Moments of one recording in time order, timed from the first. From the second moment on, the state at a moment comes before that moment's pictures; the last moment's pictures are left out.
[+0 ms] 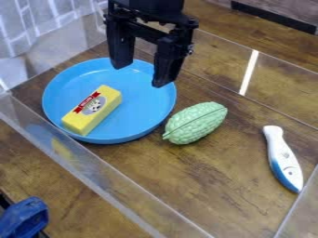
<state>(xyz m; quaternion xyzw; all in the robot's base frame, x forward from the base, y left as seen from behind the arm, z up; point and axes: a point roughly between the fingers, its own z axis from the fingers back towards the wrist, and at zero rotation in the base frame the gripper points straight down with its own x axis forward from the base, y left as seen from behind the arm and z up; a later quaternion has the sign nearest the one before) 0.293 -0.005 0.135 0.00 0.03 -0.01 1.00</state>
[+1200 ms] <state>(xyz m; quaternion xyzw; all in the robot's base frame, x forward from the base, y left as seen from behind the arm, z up) 0.279 0.021 0.093 0.01 0.08 -0.01 1.00</state>
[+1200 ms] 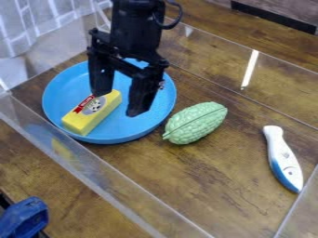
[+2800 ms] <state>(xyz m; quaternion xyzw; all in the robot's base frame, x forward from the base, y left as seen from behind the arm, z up) 0.280 0.074 0.042 -0.01 0.04 -0.01 1.00</state>
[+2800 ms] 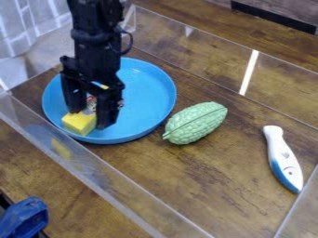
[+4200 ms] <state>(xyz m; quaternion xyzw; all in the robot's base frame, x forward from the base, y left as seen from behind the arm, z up) 0.304 0.104 0.030 0.00 -0.03 0.00 1.00</state>
